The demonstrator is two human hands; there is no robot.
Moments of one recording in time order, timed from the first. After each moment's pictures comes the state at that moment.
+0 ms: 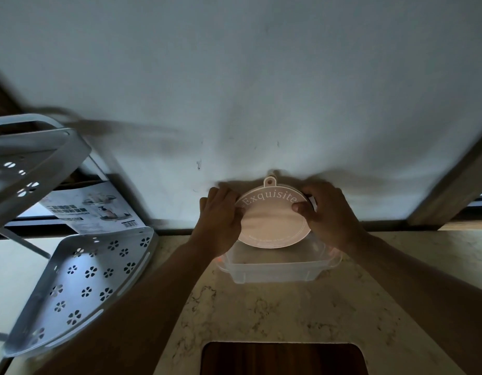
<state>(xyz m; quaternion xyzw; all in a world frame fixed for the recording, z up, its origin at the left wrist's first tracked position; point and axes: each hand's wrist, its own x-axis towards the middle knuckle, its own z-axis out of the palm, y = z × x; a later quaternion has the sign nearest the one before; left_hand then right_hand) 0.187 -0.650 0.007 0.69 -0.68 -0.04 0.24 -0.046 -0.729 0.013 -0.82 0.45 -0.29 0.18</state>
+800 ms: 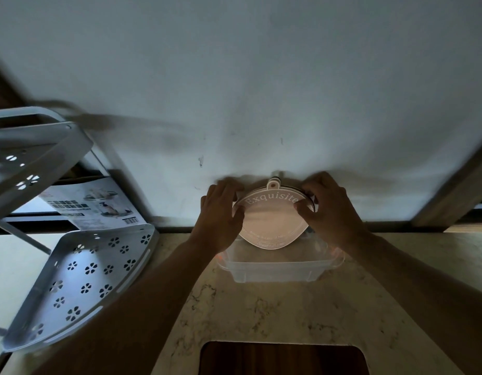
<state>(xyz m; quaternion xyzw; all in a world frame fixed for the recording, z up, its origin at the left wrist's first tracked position) 0.188 -0.652 0.002 0.67 -0.66 -0.05 0.33 -0.044 -0.730 0.009 -0.84 0.44 -0.29 0.14</state>
